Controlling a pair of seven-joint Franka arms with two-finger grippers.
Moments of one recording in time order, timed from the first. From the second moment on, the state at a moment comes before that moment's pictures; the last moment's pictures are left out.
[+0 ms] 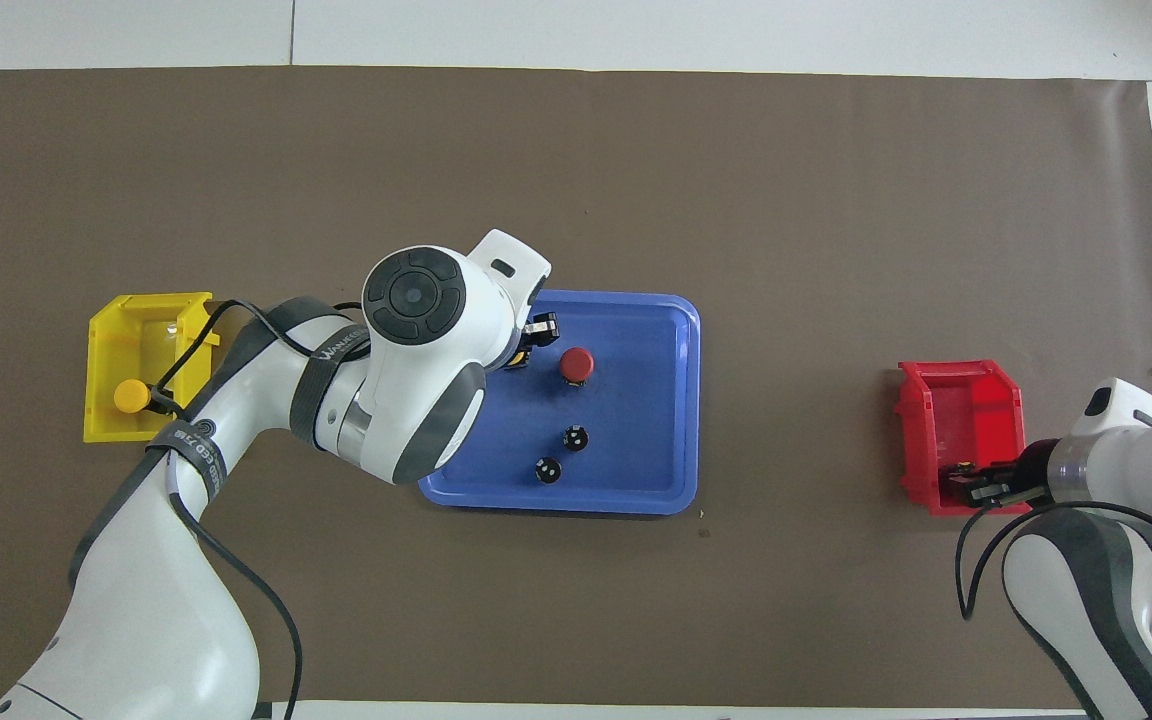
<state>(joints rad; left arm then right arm) -0.72 0.32 0.08 -1.87 -0.11 2.28 -0.67 -0.12 -0.29 -0.03 -2.62 0.04 2.29 -0.42</state>
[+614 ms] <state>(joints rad) -0.72 0.30 0.08 -1.85 -0.11 2.24 -0.68 -0.12 -0.28 -0.03 -2.59 0.04 2.23 -0.42</state>
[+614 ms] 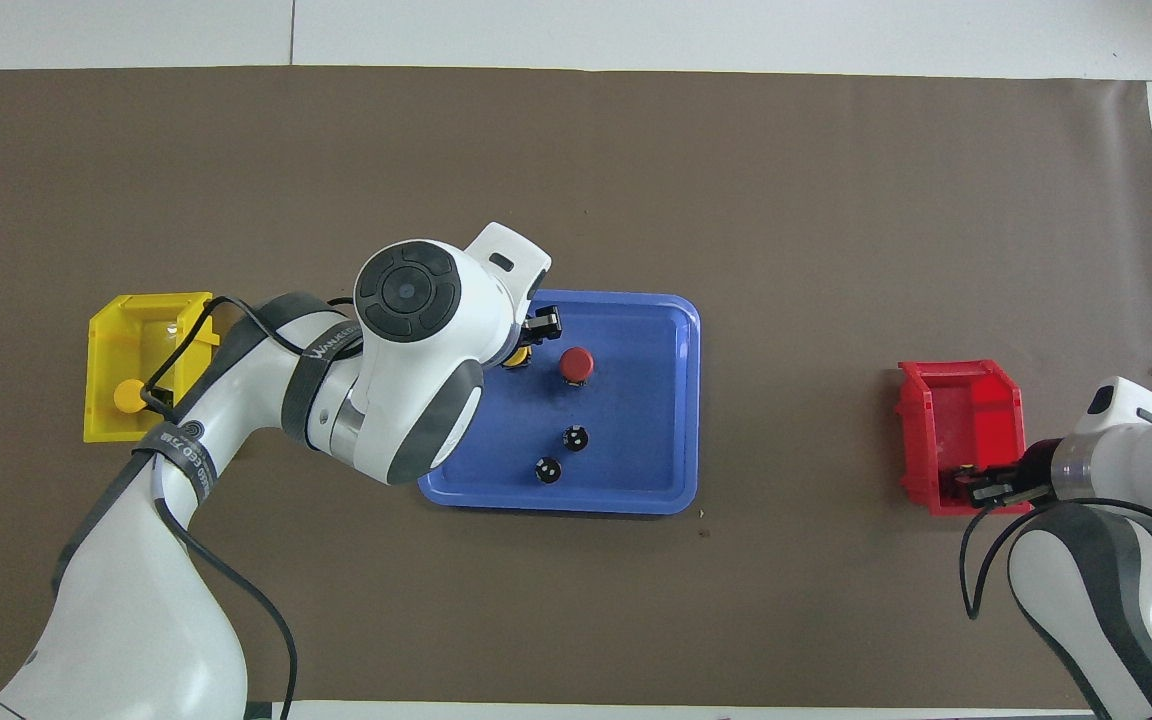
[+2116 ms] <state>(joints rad) -0.18 -0.05 0.13 -1.65 -0.02 1.57 0.18 0.45 0.27 0.02 -1.75 0.11 2.04 0.34</state>
